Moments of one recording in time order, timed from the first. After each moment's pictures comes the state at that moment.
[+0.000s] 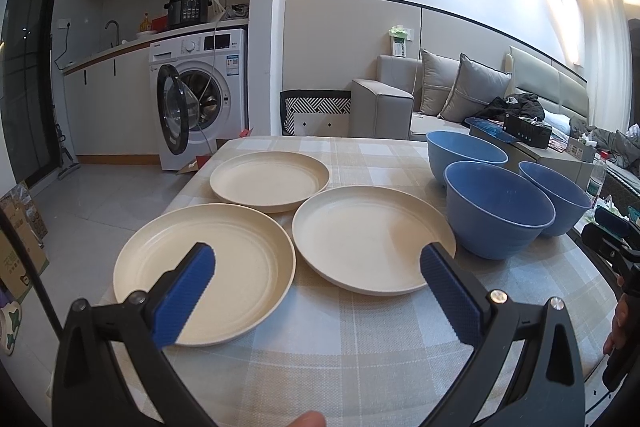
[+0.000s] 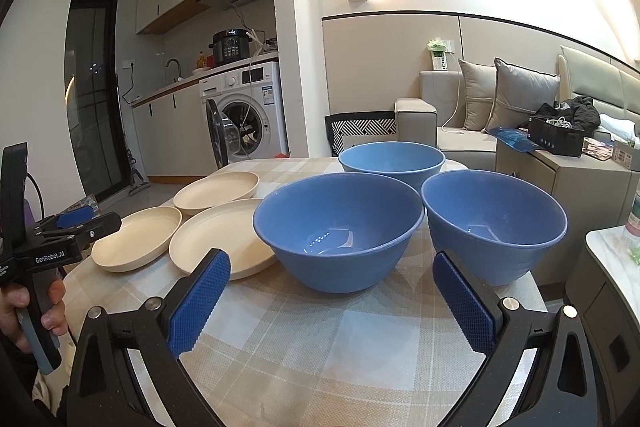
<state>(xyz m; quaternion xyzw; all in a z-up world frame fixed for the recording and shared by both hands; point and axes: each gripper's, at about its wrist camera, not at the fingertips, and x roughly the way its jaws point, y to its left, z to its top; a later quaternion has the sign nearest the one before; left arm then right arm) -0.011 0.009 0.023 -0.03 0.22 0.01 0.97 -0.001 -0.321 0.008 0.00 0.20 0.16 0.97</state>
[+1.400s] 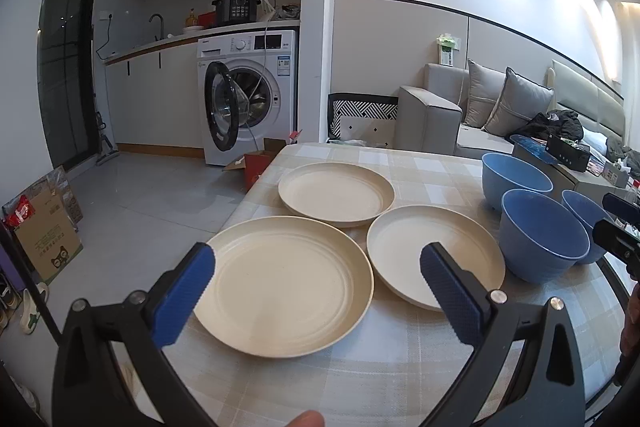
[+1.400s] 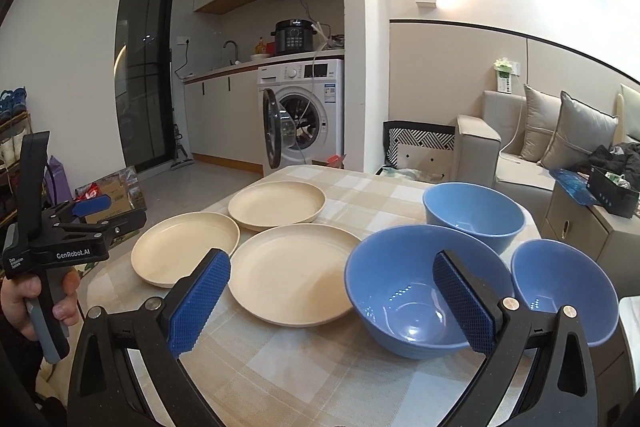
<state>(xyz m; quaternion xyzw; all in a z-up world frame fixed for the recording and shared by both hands) -0.016 0.061 0.050 -0.05 0.22 0.09 0.97 0.027 -0.237 0.062 -0.06 0.20 0.26 0.94</state>
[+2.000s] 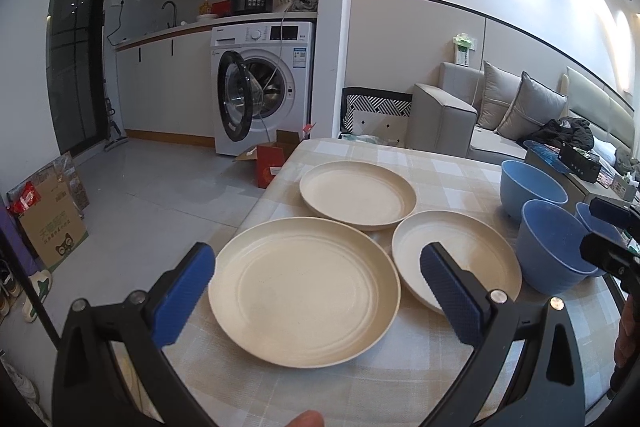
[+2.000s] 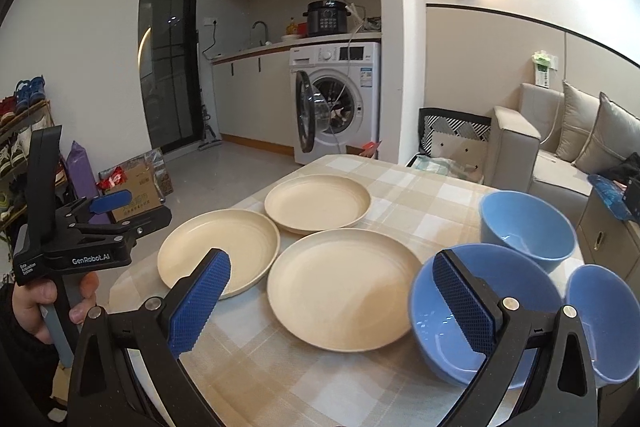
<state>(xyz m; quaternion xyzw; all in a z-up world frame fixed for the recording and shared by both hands) -0.008 0.091 0.049 -0.07 0.24 0.11 0.96 0.048 -0.170 0.073 -0.08 0.24 0.32 0.91</state>
